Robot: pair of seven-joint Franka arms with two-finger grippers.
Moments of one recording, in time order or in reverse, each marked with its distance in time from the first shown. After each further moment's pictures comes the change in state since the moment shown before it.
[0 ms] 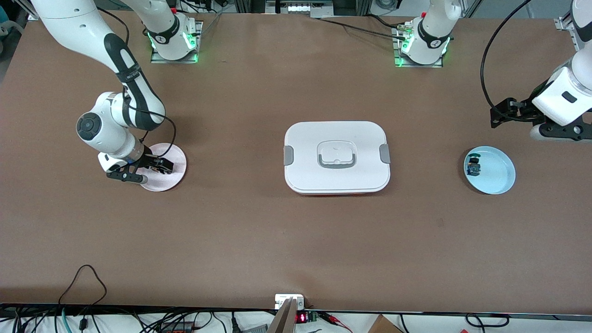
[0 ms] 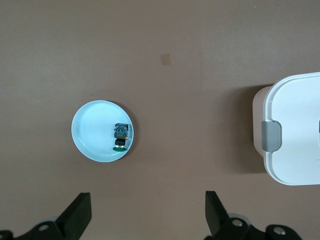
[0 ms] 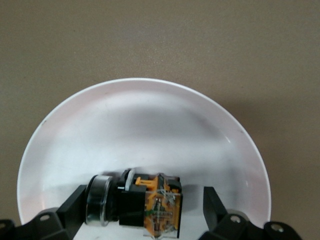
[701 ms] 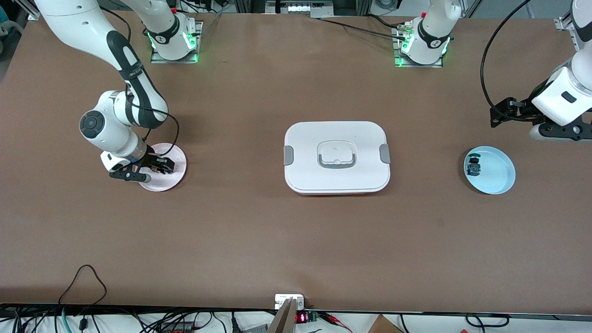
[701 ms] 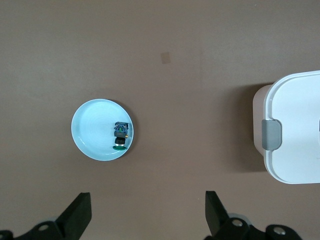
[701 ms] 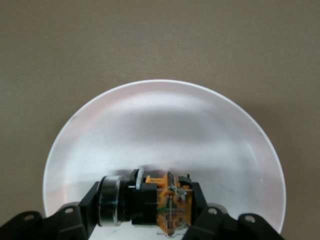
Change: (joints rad) left arm 0.000 0.000 0.000 0.000 0.000 -0.004 0.000; right arm 0.025 -0.024 0.003 0.003 0.000 -0.020 -0.010
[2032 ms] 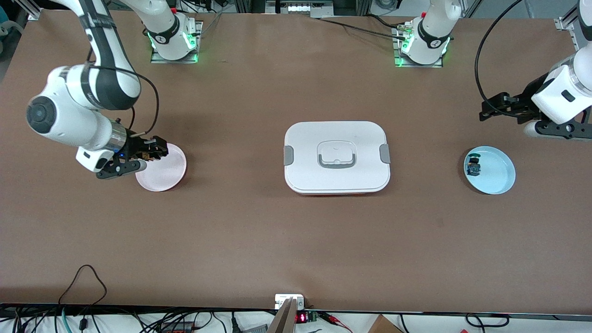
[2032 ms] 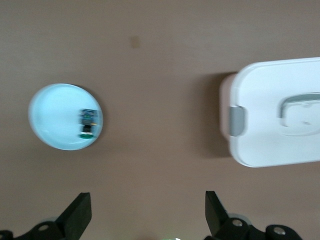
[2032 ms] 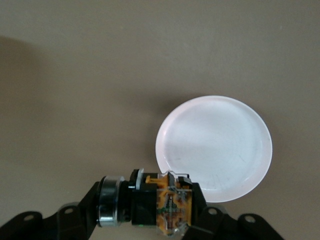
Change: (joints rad) left arm 0.016 0.000 0.006 0.000 -0.195 -0.069 0.000; right arm 0.029 -0.207 0.012 0.303 0.003 -0.632 -0.250
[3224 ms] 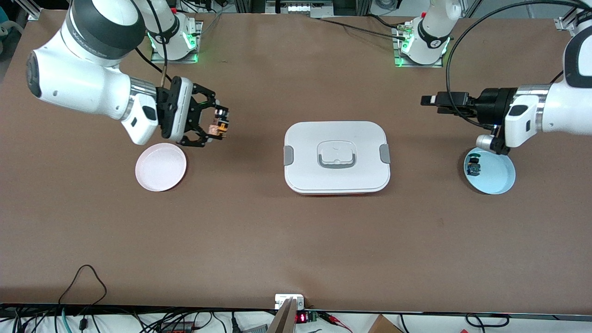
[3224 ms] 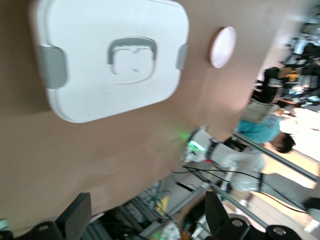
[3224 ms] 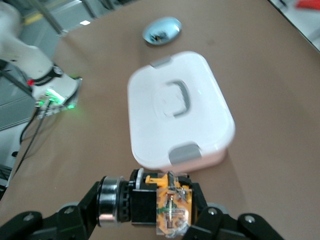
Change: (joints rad) left arm 0.038 0.150 -0.008 -0.042 -0.699 -0.163 -0.001; right arm 0.071 -0.039 0.158 0.168 0.645 -0.121 -1.099
